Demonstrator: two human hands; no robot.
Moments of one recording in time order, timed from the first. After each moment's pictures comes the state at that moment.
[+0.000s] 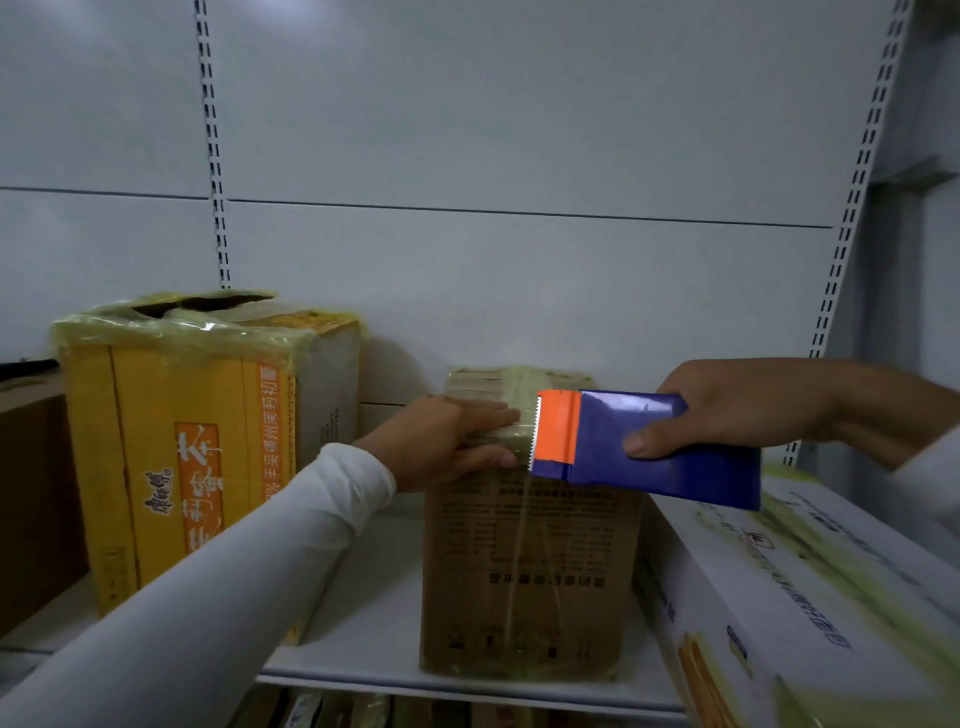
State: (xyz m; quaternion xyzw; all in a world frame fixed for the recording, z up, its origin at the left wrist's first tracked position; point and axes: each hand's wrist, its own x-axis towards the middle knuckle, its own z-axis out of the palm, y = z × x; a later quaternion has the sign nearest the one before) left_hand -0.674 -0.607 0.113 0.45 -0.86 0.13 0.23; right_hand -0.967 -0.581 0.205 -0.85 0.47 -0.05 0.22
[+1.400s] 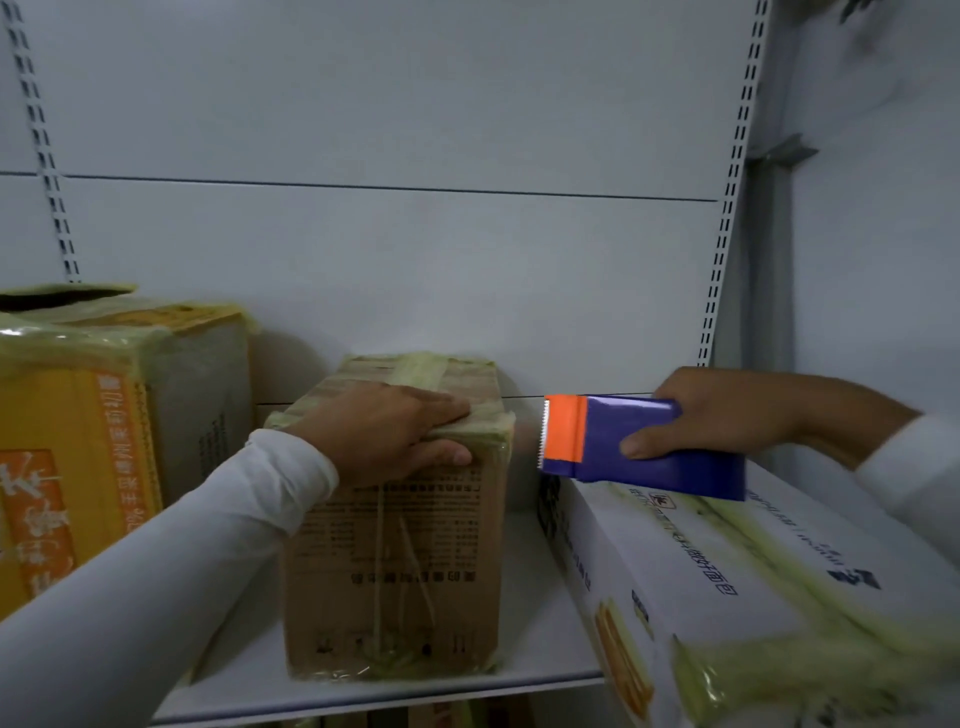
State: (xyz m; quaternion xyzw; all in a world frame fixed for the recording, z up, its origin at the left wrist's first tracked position) left_hand -0.722 -0.611 0.131 0.44 -0.87 0.20 0.10; right_hand -1.046 -0.592 0.175 -0.82 0.54 -0.08 0.18
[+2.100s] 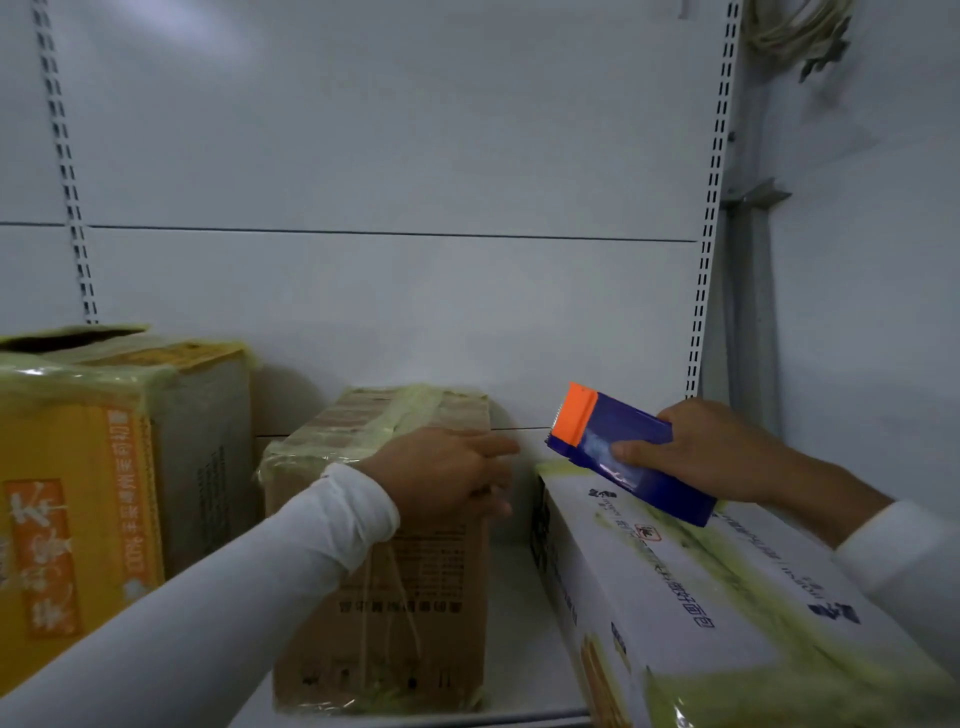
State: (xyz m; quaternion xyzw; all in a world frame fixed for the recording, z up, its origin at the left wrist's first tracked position) left_hand -0.781 -0.606 0.128 0.33 -0.91 0.26 0.07; right_hand -1.070 -0.606 0.143 -0.76 0.59 -0.27 0.04
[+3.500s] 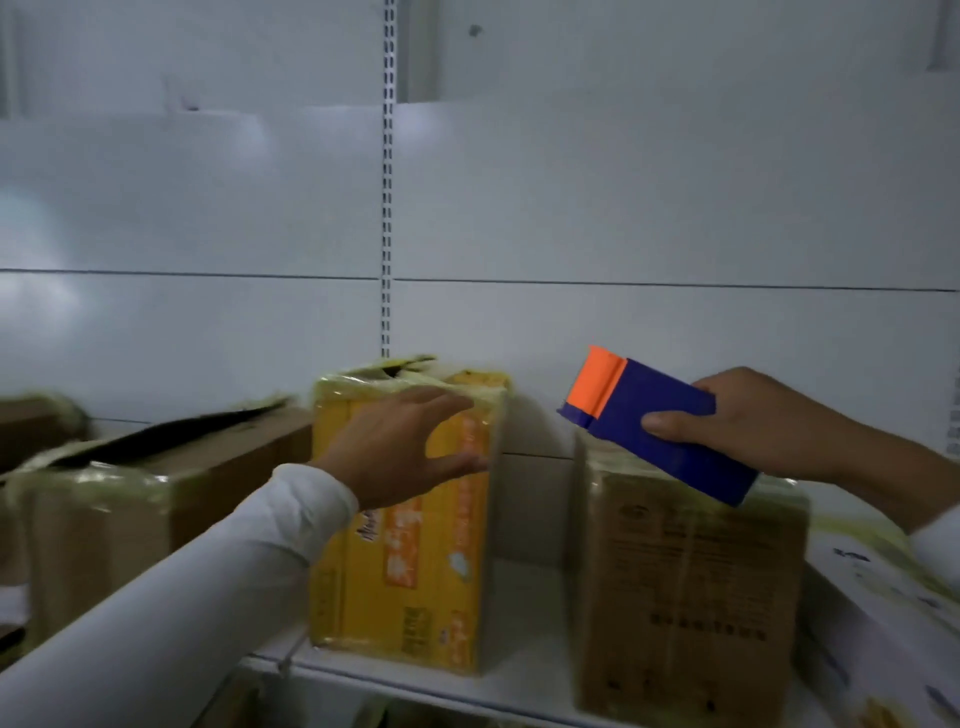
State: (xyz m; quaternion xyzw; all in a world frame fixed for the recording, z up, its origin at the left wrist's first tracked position) left_hand -0.507 -0.471 0.156 0.54 -0.75 0.28 0.26; right_hand -0.840 -0.528 0.204 -0.84 0.43 -0.31 0.11
